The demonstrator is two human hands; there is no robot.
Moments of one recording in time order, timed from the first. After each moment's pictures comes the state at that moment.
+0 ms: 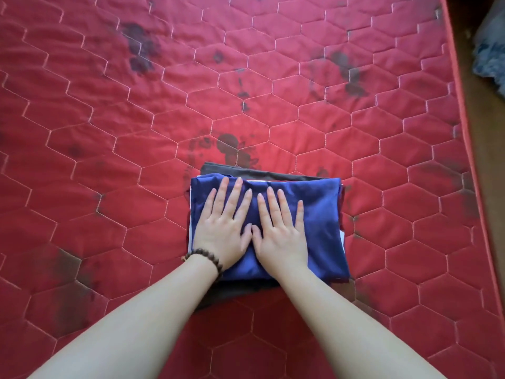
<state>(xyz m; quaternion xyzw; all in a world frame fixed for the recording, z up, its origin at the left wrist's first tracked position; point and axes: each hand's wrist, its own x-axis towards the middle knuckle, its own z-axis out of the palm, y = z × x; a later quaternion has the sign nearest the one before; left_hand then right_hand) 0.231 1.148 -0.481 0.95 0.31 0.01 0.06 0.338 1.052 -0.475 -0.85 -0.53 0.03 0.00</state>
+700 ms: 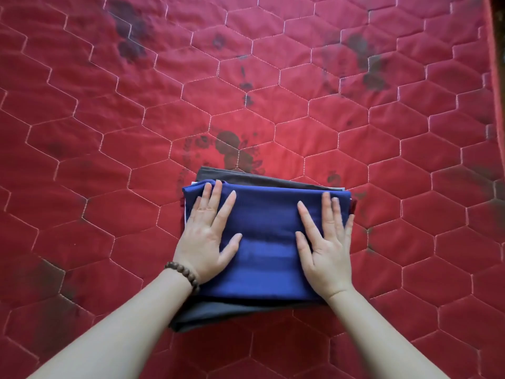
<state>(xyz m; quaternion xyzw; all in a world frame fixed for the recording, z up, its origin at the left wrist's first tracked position) 0.214 1.173 -0.512 0.91 0.33 0.10 0.23 0.403 1.015 -0.501 -0.86 -0.48 0.07 0.18</state>
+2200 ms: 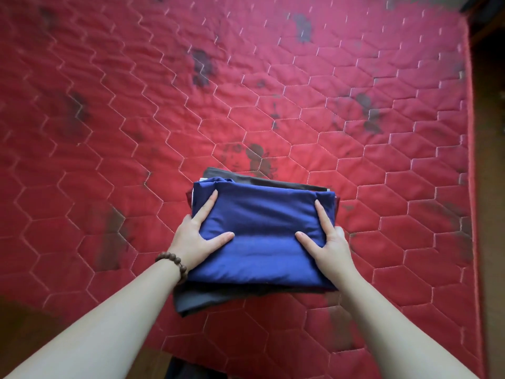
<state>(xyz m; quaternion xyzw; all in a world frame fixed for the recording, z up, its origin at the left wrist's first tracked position) 0.141 1.116 -0.404 0.69 0.56 0.09 0.45 0.405 0.981 -0.406 -0.82 -0.38 0.33 0.29</state>
